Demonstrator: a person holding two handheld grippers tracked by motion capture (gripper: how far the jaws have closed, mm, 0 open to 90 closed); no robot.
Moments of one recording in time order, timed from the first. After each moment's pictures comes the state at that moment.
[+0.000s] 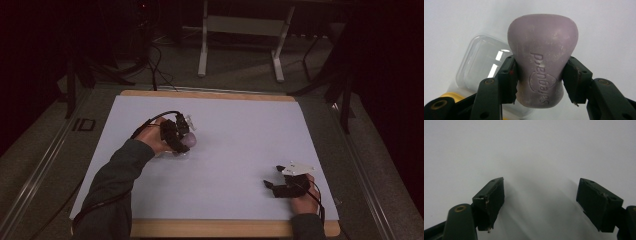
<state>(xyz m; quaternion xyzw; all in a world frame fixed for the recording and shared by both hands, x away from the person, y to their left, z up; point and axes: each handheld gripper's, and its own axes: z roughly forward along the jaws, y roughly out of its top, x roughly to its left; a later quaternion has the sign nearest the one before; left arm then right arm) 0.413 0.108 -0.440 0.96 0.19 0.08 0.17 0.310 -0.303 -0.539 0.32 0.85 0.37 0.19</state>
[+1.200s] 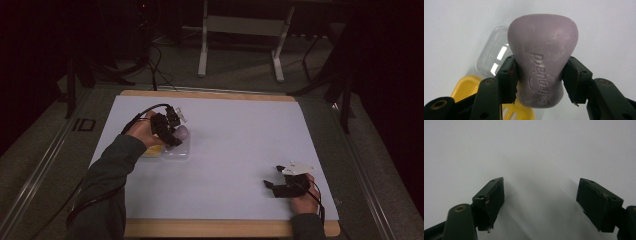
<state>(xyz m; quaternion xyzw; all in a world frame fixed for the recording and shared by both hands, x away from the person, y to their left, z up) 0.421 0.134 -0.424 0.95 0.23 0.09 0.17 0.311 -0.303 -0.539 0.32 0.85 0.37 0.19</state>
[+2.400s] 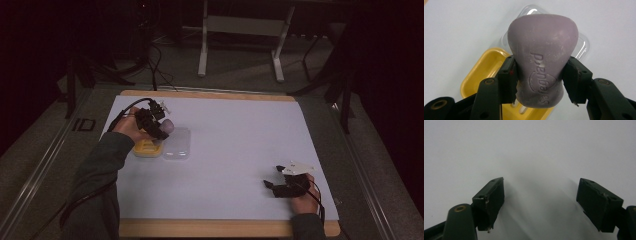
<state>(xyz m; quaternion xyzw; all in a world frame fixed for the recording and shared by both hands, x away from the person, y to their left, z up) 0.435 0.179 -0.426 0.93 0.30 0.09 0.18 0.311 -0.303 -0.539 0.32 0.85 0.37 0.19</state>
